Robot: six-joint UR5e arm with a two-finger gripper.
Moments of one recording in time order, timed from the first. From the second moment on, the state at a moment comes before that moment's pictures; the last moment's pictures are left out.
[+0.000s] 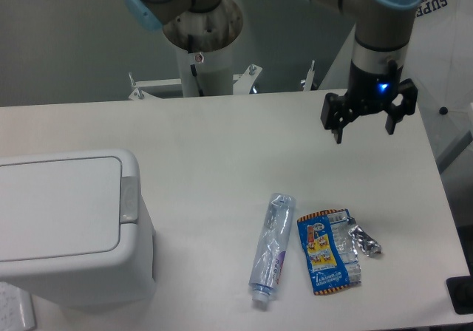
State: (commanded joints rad) arm 2.72 -1.77 -1.53 -1.14 1.38 0.39
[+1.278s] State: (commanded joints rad) arm 2.52 -1.77 -1.48 -1.07 1.22 -0.07
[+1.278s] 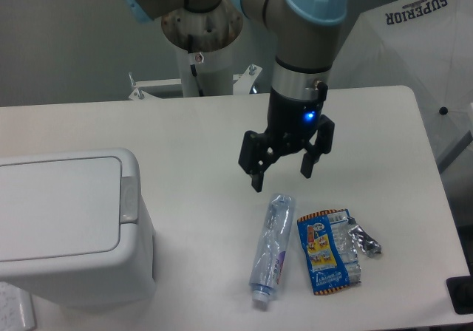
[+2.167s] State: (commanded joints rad) arm 2.33 -1.78 -1.45 -1.06 1.17 -0.10
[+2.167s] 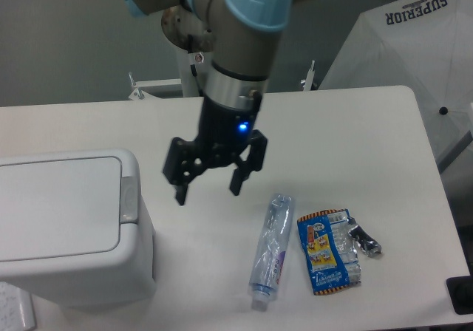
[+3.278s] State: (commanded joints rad) arm 2.29 -1.78 -1.49 -1.07 1.30 -0.02
